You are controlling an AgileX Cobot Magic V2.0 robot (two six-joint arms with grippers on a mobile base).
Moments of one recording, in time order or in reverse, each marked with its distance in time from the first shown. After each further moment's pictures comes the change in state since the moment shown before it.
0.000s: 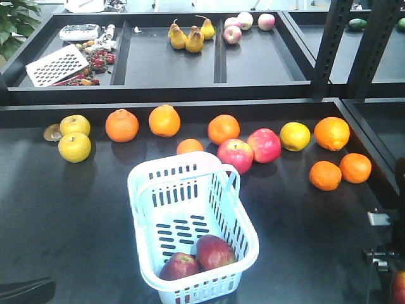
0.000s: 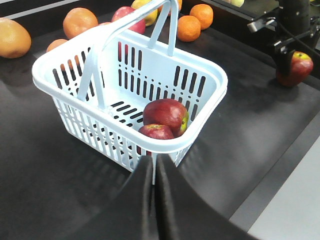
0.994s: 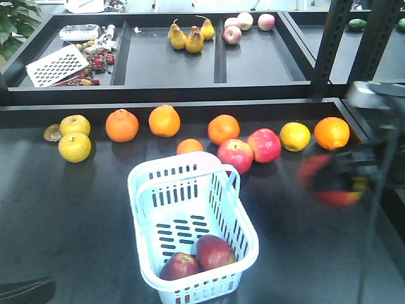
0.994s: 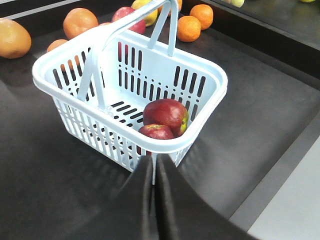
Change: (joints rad) left arm 0.000 0.000 0.000 0.000 0.000 0.000; right arm 0.280 -0.788 0.023 0.694 -0.056 -0.448
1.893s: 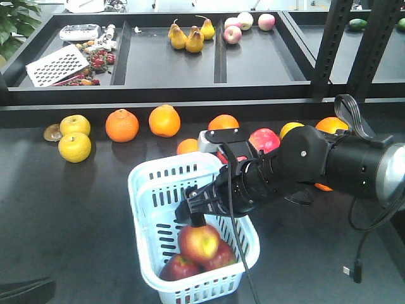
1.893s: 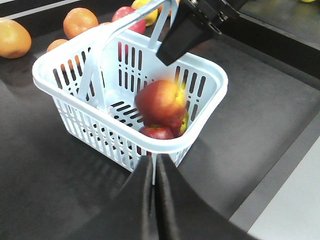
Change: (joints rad) left arm 0.000 0.000 0.000 0.000 0.000 0.000; right arm 0.475 0.356 0.007 0.088 -0.493 0.091
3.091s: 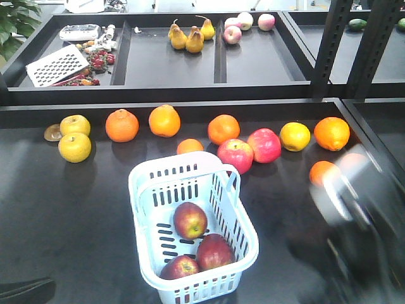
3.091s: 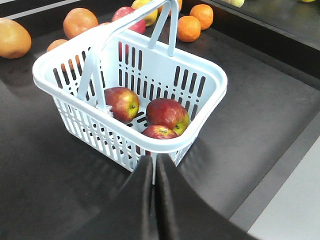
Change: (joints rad) left arm 0.000 0.000 0.000 0.000 0.000 0.000; right arm 0.000 -0.847 0.500 -0.293 0.069 0.049
